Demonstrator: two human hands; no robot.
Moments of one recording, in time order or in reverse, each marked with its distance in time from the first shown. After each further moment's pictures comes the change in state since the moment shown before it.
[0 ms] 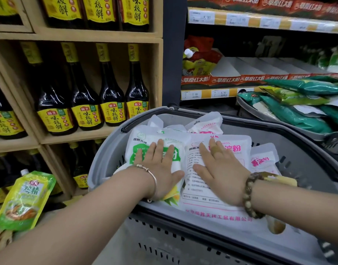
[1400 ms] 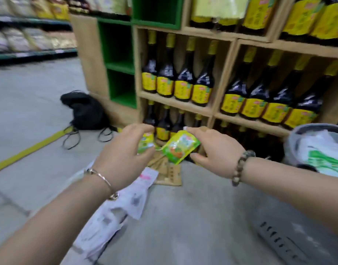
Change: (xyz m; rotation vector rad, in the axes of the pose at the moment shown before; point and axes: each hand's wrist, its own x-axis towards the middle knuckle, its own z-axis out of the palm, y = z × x) left_hand -0.385 -0.230 0.056 -0.515 0.829 -0.507; right_hand -0.048 -0.372 -0.014 0.060 0.252 -0.916
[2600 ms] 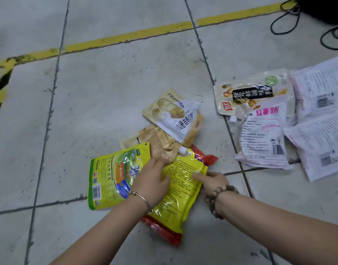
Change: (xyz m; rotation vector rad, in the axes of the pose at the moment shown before) left_hand -0.391 -0.185 0.042 0.105 0.069 -1.293; right_hand -0.083 -0.345 0.332 0.939 -1.084 0.680
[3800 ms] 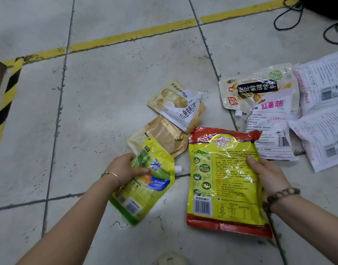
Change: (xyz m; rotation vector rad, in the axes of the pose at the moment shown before) left_hand 0.018 -0.099 -0.041 0.097 -0.120 -0.331; right_hand -0.001 0.009 -0.088 0.406 -0.062 -0.292
